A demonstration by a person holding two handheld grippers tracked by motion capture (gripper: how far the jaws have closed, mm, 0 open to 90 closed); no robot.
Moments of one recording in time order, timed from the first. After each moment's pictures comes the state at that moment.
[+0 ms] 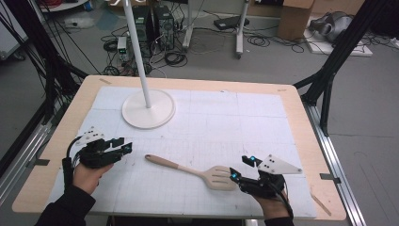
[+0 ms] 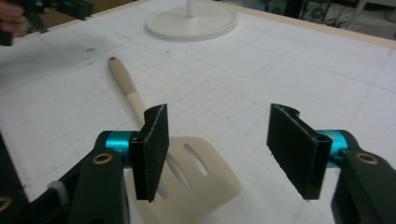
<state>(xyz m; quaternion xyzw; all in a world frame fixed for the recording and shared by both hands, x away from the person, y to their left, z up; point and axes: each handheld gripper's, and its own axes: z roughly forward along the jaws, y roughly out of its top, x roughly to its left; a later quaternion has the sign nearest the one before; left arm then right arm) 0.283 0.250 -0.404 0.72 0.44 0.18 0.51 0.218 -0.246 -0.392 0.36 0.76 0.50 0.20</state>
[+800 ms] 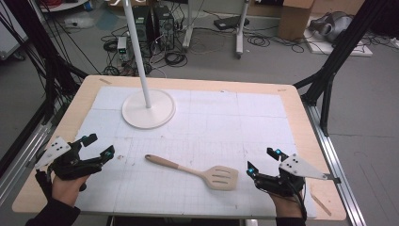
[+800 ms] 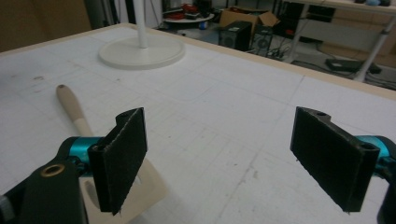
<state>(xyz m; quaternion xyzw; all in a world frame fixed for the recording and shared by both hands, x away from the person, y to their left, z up) 0.241 0.284 -0.392 0.64 0.40 0.25 0.60 0.212 -0.281 -0.378 0.39 0.71 0.51 0.29</state>
